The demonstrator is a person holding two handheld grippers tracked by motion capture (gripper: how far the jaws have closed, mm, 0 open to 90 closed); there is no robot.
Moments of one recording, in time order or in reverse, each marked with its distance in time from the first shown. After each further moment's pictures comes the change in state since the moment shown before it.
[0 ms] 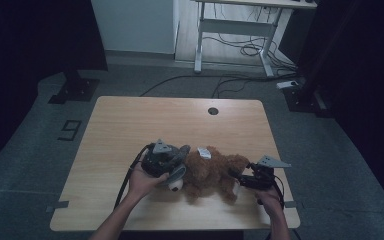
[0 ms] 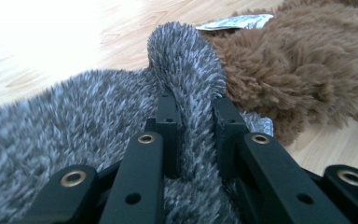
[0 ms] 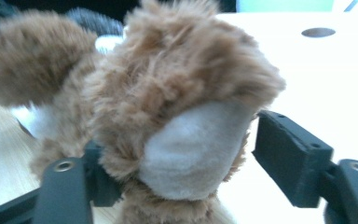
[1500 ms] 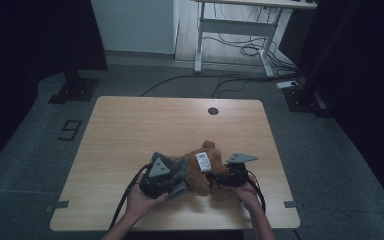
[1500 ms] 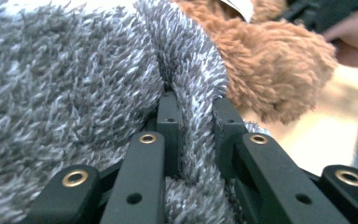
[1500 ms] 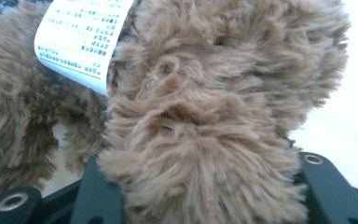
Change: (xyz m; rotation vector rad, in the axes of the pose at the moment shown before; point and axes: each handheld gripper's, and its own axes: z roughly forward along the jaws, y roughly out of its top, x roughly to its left) left arm -0.021 -0.031 -0.001 -0.047 -0.025 0.016; right arm 0.031 0.001 0.074 0.190 0.057 -0.067
